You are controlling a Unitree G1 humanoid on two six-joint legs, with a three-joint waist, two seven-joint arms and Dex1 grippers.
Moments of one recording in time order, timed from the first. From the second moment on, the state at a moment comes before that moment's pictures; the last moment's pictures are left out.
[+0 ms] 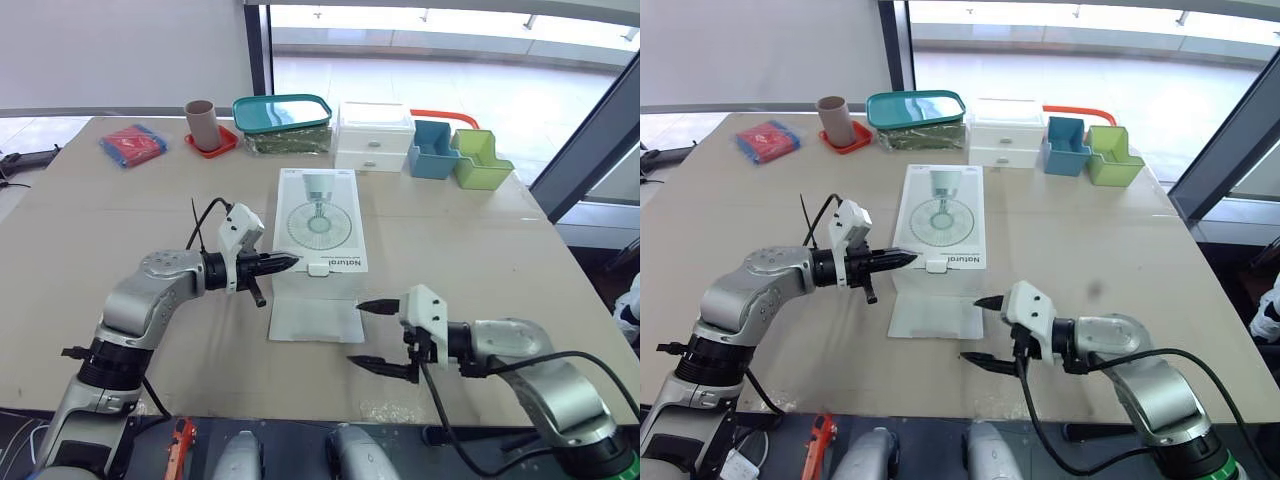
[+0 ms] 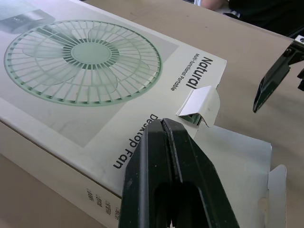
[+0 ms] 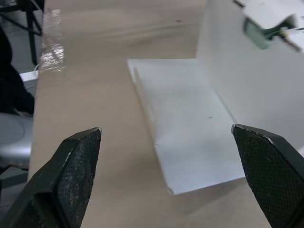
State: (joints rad) left arm -0.54 0.51 -0.10 -0.10 -0.45 0.68 -0.88; right arm -0.11 -0.70 0.06 -0.46 0.38 0.47 0.95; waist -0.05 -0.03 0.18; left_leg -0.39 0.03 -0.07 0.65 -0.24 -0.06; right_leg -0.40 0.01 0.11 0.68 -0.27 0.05
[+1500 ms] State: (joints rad) left arm -0.55 0.49 -0.10 -0.08 -0.44 0.66 -0.88; right arm -0.16 -0.55 0.08 -0.29 0.40 0.52 0.82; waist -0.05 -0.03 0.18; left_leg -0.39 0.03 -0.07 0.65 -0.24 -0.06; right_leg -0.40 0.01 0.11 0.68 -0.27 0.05
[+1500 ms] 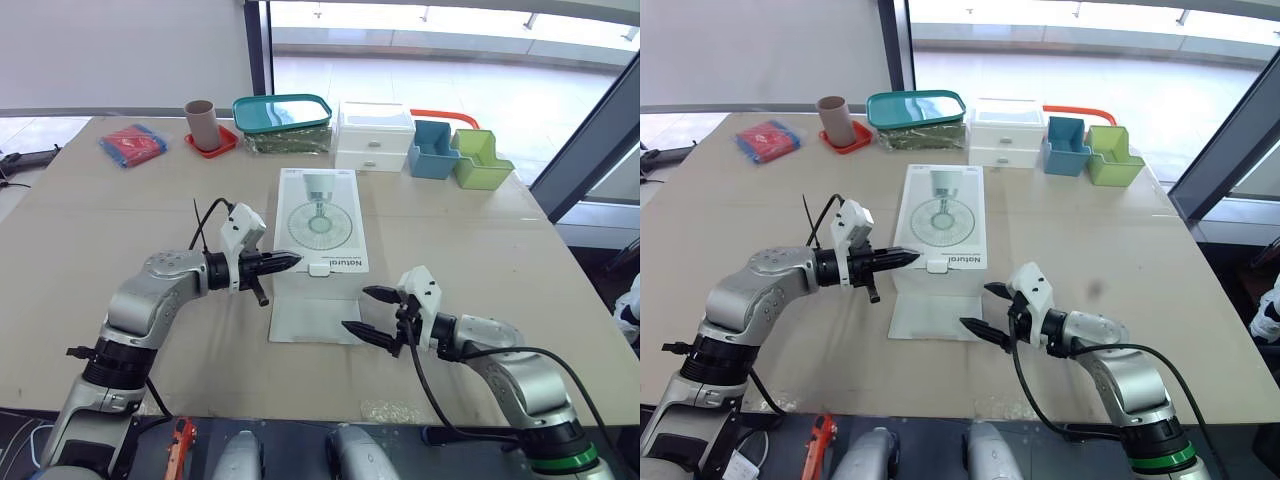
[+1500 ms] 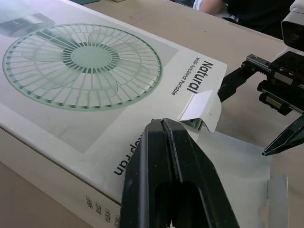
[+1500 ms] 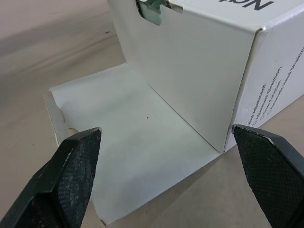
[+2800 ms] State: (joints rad) left arm -0.57 0.48 -0.10 -0.06 -0.44 0.66 -0.87; right arm -0.08 -0.60 0.02 -0.45 0.63 0.62 0.87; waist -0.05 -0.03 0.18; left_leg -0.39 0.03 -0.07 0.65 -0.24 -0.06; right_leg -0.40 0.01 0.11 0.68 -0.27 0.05
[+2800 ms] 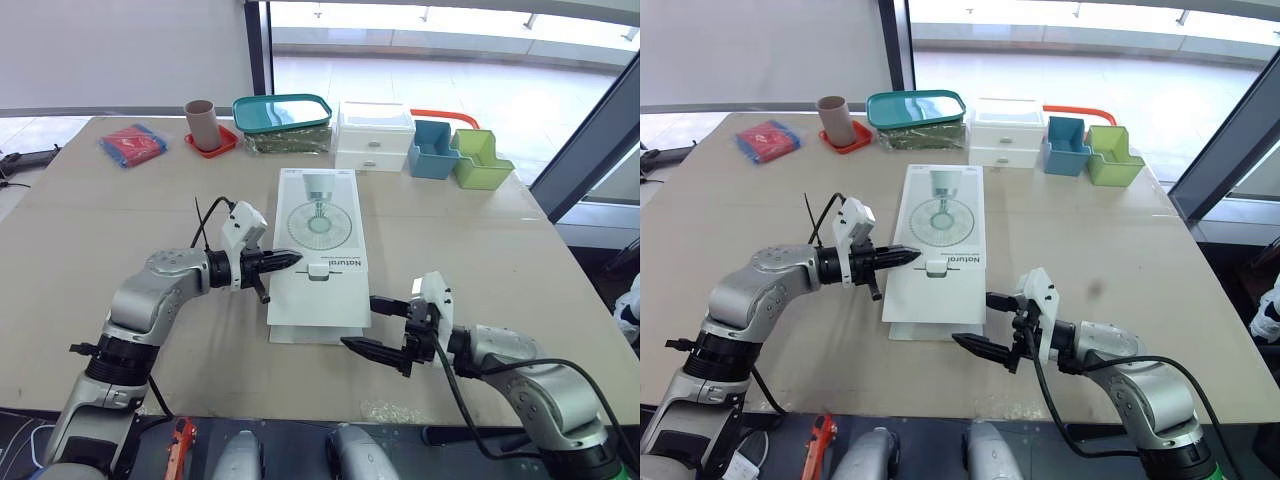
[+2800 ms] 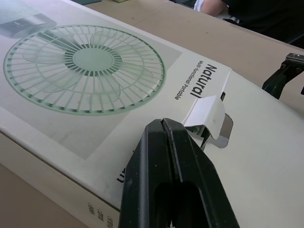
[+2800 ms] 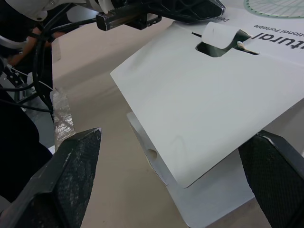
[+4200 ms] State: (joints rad) left arm -0.60 0.52 -0.07 0.03 -0.44 0.53 -0.95; right arm -0.18 -0.61 -0.01 -0.49 0.66 0.56 0.84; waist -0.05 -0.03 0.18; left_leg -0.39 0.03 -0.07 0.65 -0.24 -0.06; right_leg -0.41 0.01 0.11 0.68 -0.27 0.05
